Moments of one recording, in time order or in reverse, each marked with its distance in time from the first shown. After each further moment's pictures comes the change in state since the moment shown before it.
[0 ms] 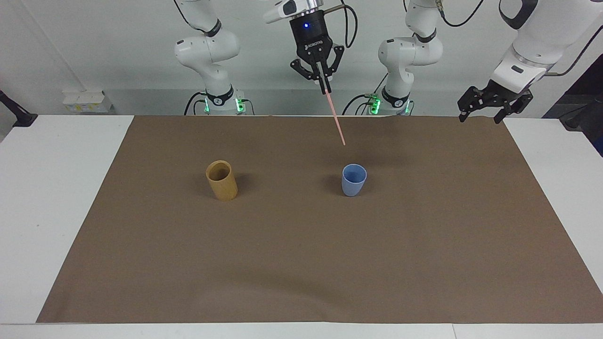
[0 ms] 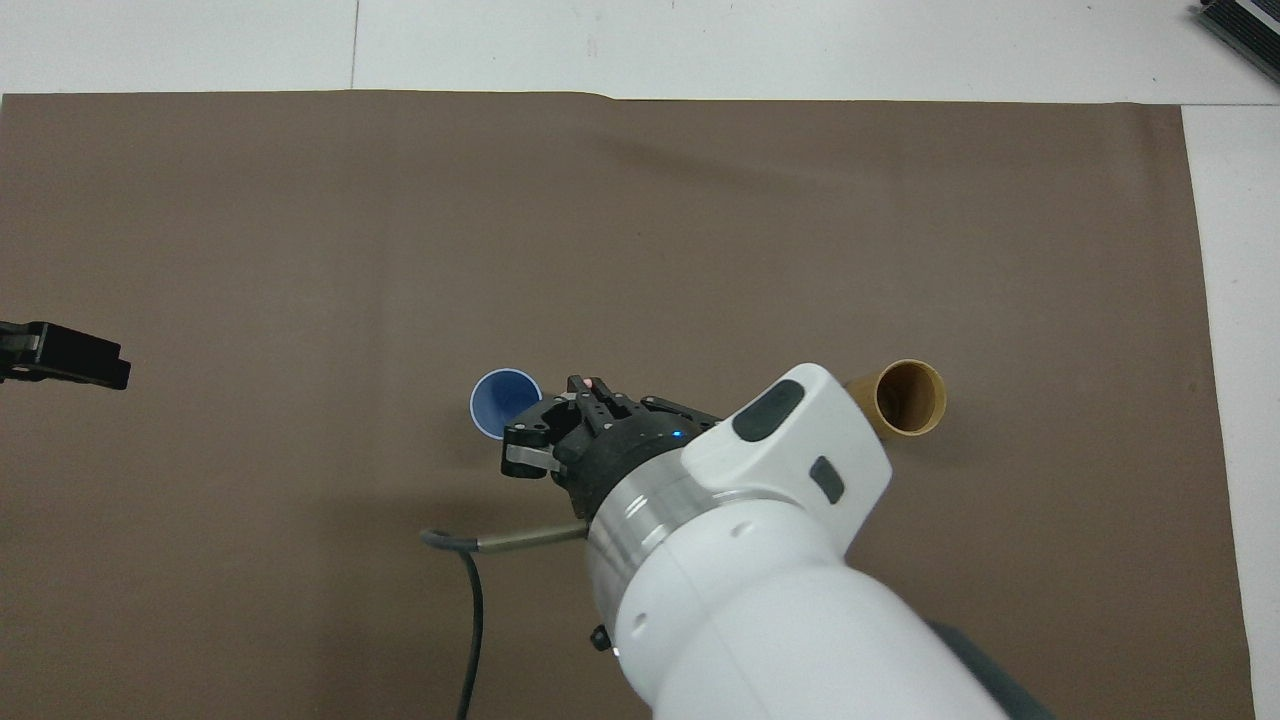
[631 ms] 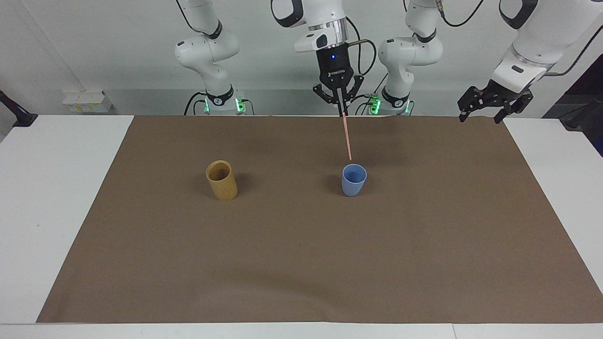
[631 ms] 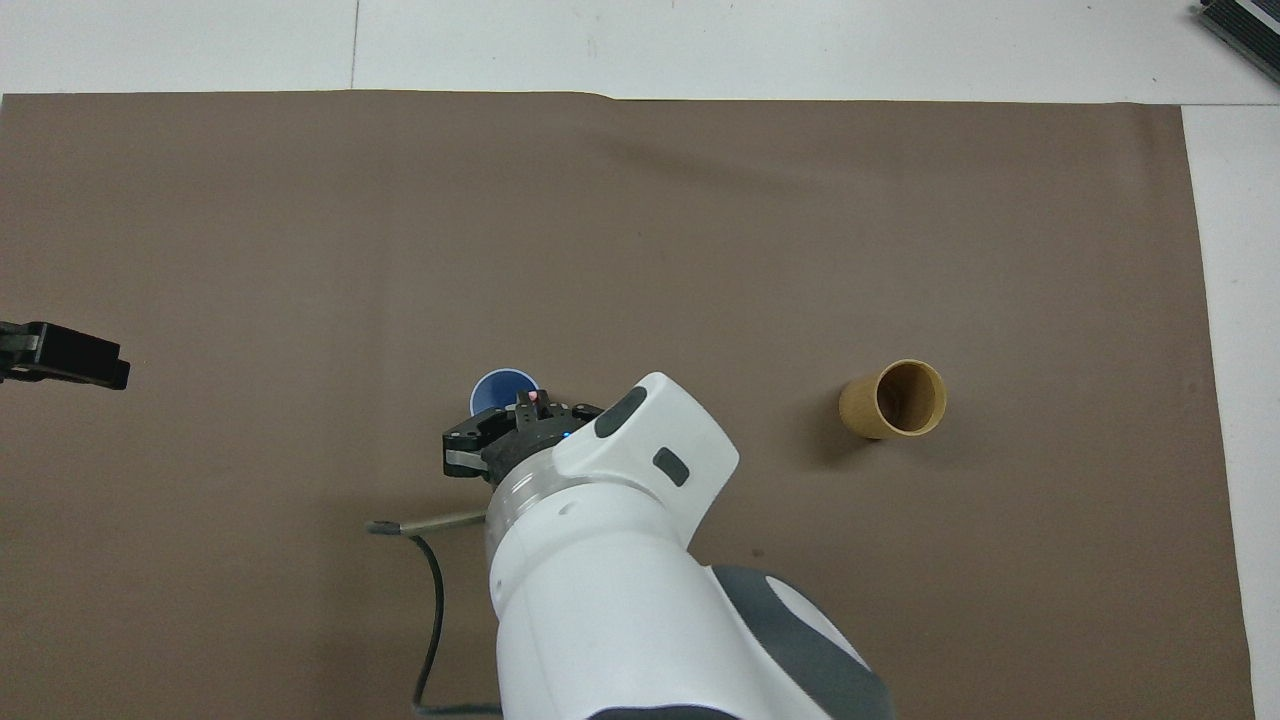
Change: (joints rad) left arm 0.000 0.000 0.000 0.000 0.000 0.000 0.000; right arm 0.083 0.126 0.000 -0.001 -0.125 0.052 0.081
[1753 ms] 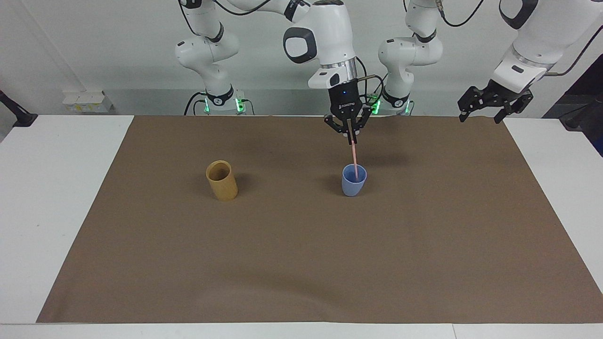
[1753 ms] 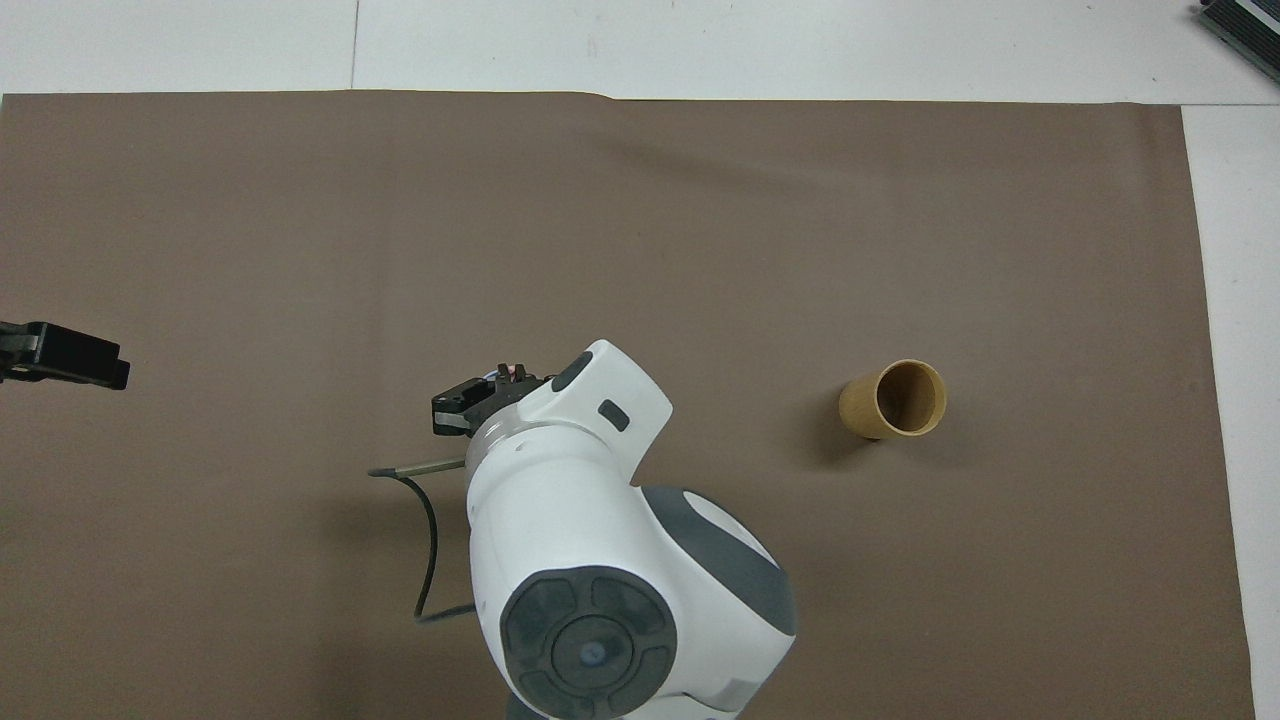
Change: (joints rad) left arm 0.000 0.000 0.000 0.000 0.000 0.000 0.000; right arm 0.007 0.132 -0.002 -0.002 -0.081 0.129 0.045
